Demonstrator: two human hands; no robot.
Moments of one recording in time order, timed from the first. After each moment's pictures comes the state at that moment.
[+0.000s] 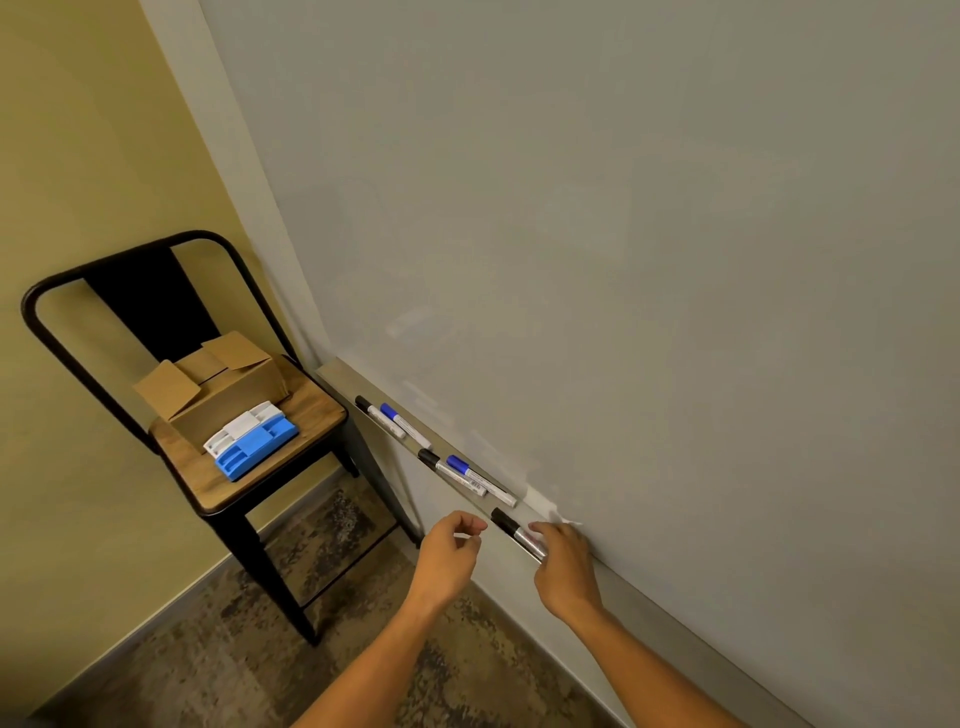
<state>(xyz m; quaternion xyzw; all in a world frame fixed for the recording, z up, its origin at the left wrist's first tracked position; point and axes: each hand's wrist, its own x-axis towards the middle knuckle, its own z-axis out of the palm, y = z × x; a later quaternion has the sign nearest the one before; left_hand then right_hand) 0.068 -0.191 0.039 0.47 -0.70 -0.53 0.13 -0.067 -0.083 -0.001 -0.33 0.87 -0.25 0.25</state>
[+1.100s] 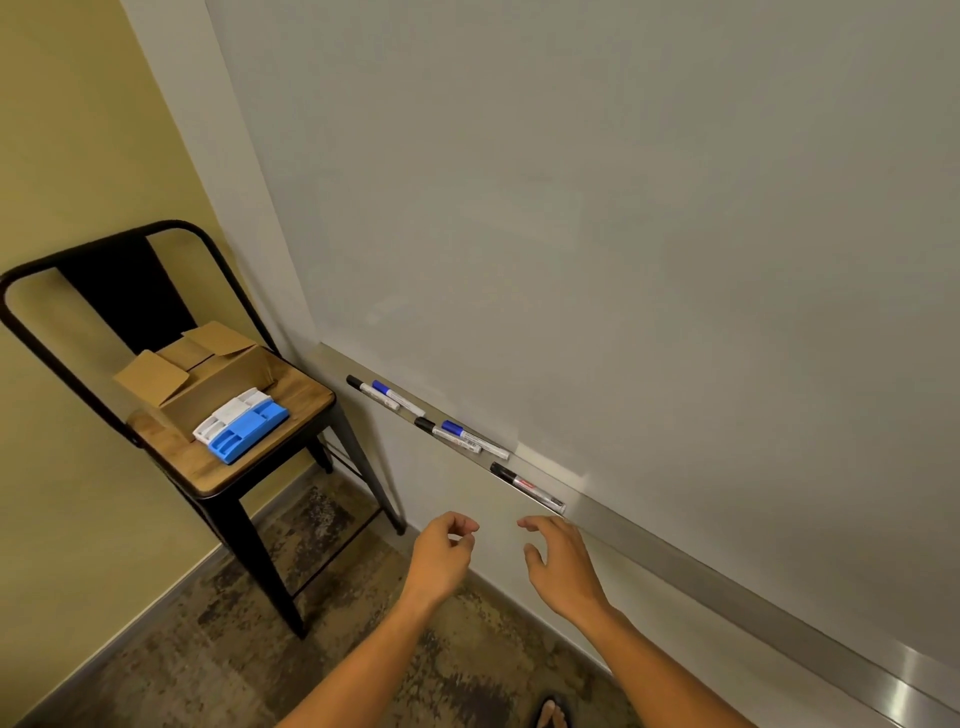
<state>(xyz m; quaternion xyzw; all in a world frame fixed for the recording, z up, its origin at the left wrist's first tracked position) 0.144 -0.156 0.034 0.42 -0.73 -0.53 0.10 0.020 -0.023 0.013 -0.34 0.87 -0.31 0.20</state>
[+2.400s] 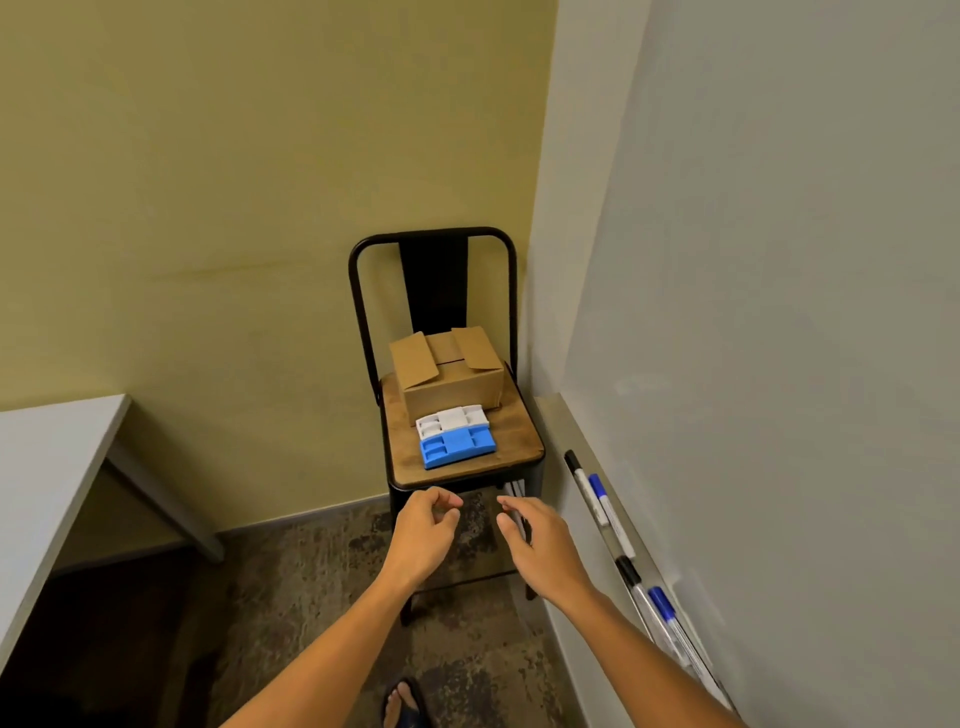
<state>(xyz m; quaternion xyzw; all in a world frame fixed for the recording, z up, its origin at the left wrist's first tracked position) 0.235 -0.373 0.064 0.65 -0.58 -0.40 0.29 0.051 -0.349 0.036 -0.65 0.63 -0.29 0.32</state>
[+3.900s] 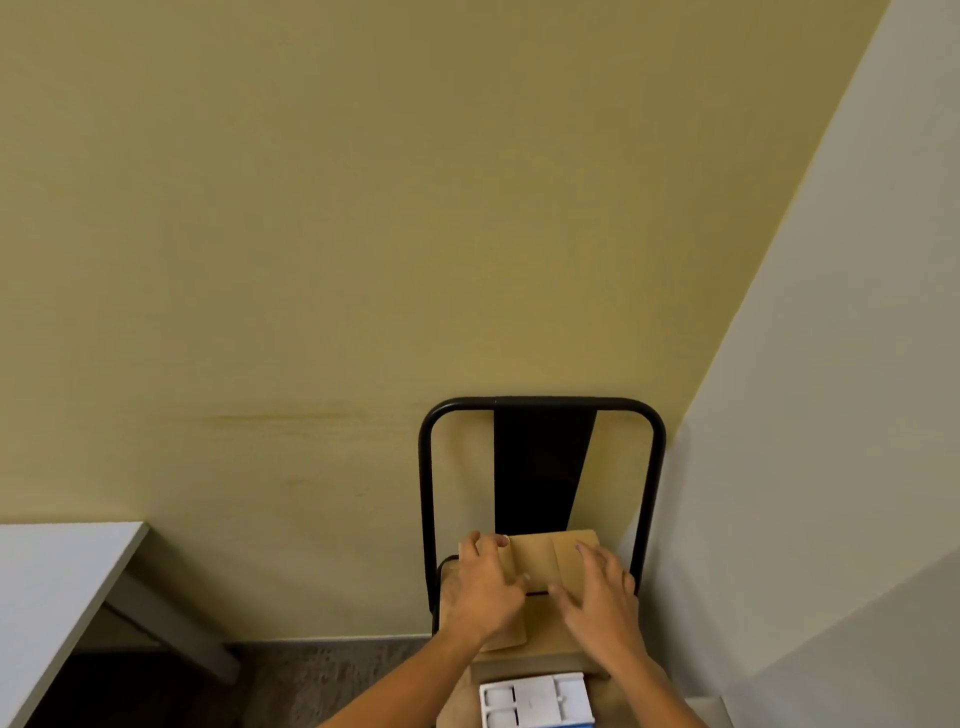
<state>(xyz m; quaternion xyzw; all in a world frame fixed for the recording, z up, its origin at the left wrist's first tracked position) 0.265 -0.737 0.051 0.71 -0.57 -0.36 0.22 0.087 -0.746 0.015 -0.66 0.70 -0.13 0.22</state>
